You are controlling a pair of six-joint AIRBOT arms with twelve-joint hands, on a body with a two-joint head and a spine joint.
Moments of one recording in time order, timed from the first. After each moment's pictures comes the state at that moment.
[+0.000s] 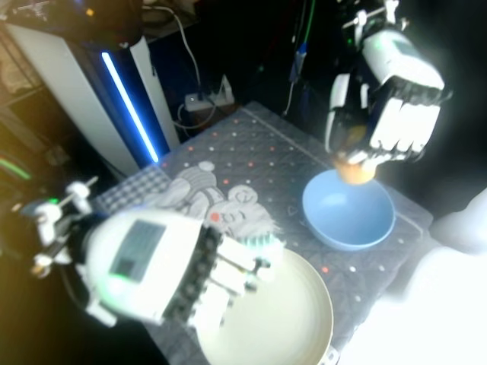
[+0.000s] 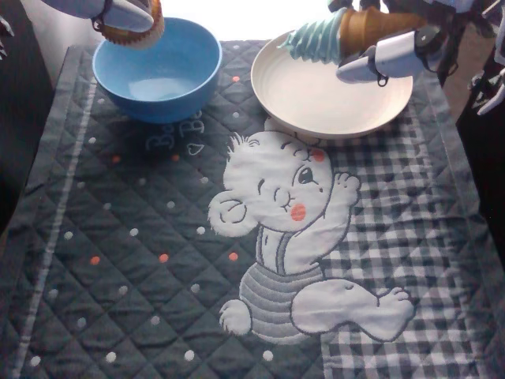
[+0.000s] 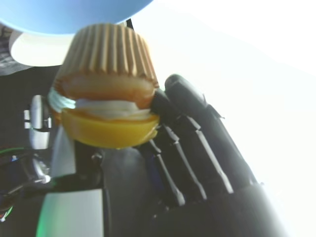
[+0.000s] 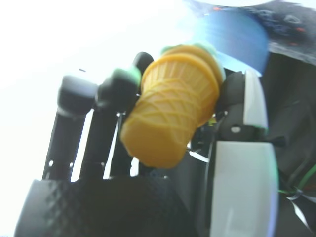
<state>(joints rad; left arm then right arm) 0.27 -1.17 1.49 0.52 -0.35 0.45 -0.56 -1.08 1.36 0.07 0.59 -0.87</state>
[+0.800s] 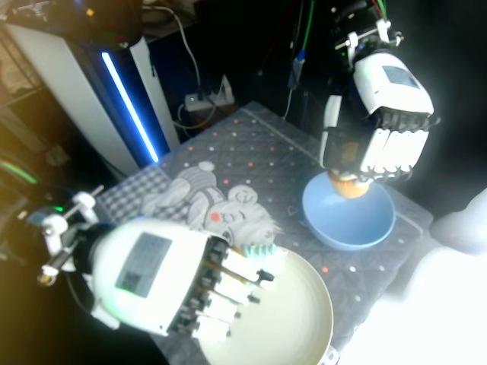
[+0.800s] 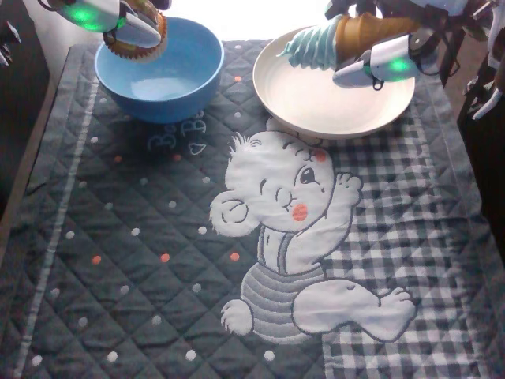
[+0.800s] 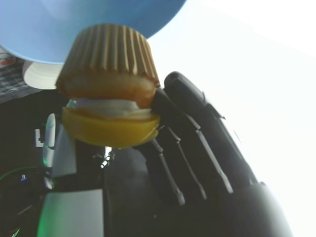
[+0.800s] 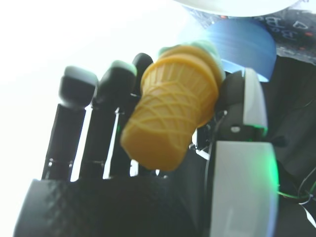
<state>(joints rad) 0.27 -1.21 1.51 0.58 -0.28 0.45 -0.56 -1.10 1.37 0.09 0.56 -0.87</state>
